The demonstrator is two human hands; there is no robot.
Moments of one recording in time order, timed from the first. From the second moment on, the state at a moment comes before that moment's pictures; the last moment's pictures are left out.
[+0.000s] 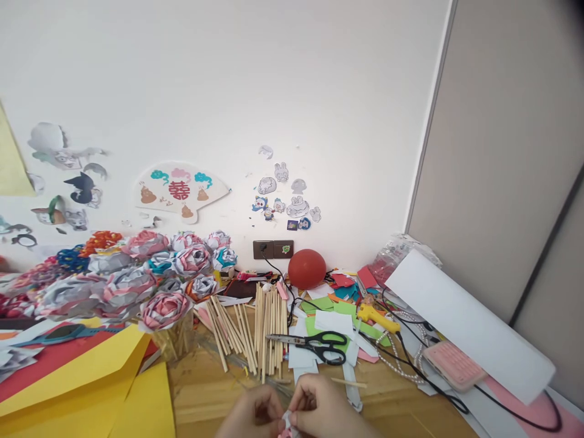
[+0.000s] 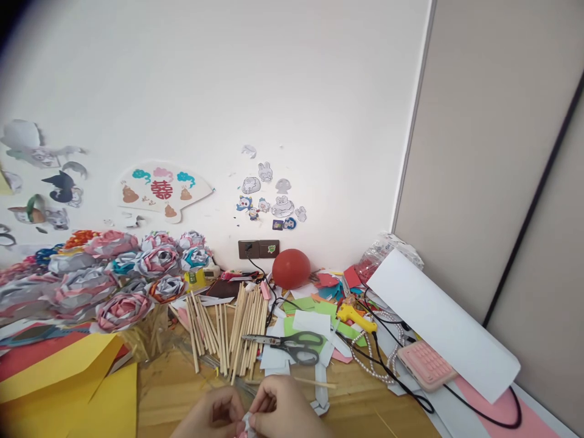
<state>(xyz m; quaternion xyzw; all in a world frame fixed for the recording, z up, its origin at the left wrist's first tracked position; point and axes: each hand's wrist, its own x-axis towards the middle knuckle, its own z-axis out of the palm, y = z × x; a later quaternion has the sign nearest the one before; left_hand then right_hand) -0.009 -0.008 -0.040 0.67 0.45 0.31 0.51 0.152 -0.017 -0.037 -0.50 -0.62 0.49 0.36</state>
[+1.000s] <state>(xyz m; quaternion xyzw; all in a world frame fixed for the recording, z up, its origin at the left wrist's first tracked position) -0.017 -0.004 -0.040 0.64 0.33 0.40 0.56 0.159 -0.007 -0.038 -0.50 -0.51 0.45 0.54</state>
